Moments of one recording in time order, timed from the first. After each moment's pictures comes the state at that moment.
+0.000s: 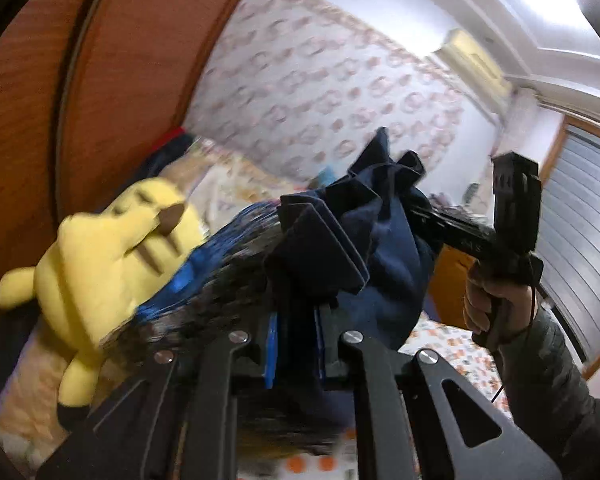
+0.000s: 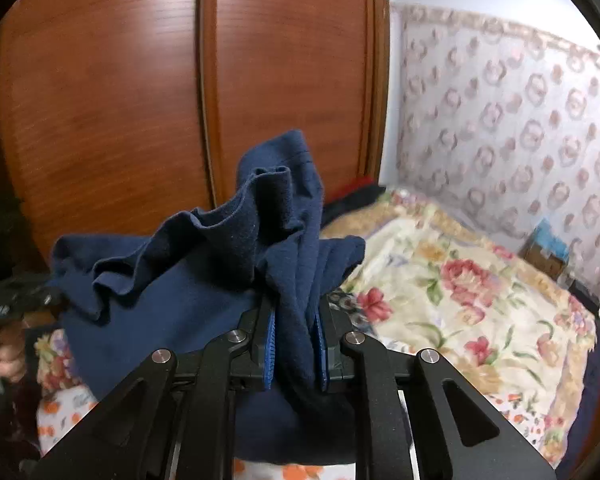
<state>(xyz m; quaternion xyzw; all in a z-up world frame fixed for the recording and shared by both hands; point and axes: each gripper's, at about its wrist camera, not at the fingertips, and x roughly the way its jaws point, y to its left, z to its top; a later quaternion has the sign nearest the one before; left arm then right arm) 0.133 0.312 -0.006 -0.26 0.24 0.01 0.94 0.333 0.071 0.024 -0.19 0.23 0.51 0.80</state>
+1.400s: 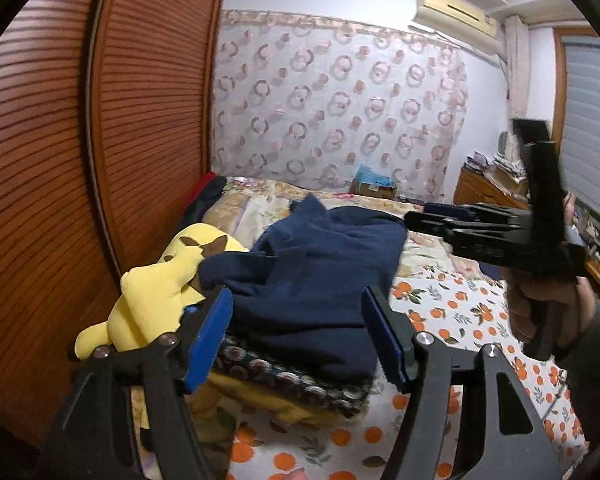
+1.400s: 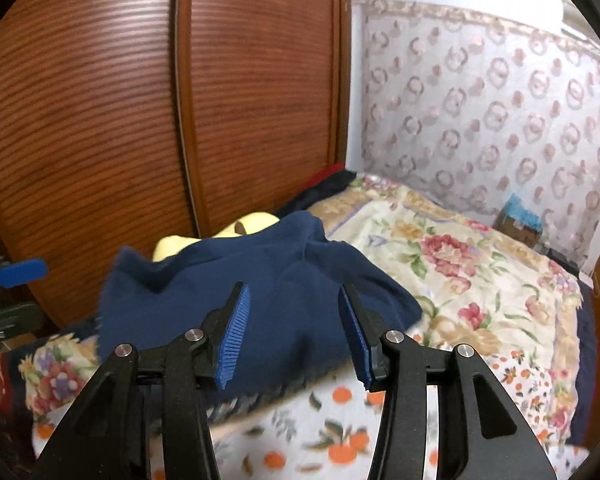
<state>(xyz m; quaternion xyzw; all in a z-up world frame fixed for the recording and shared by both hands) 0.084 0.234 0.030 -0.08 0.23 0.08 0.97 0.264 0.041 -0.003 -0.16 0.23 0.45 0.85</state>
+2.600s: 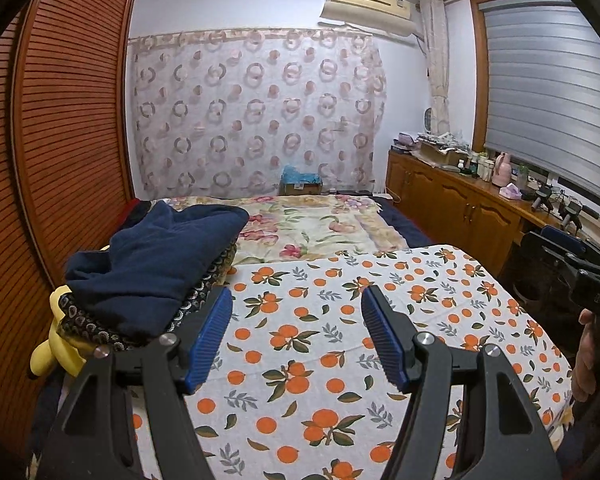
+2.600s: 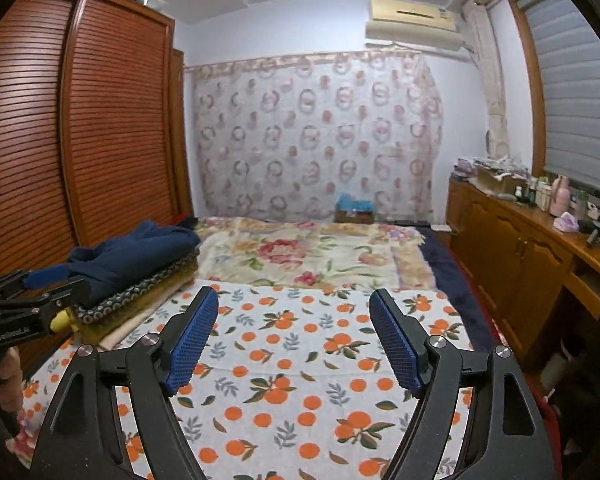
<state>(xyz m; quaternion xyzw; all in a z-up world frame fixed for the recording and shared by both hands) 0.052 0.064 0.051 -0.02 0.21 -0.02 0.98 0.096 -0.254 0.010 -0.03 0.16 0.18 0.97</state>
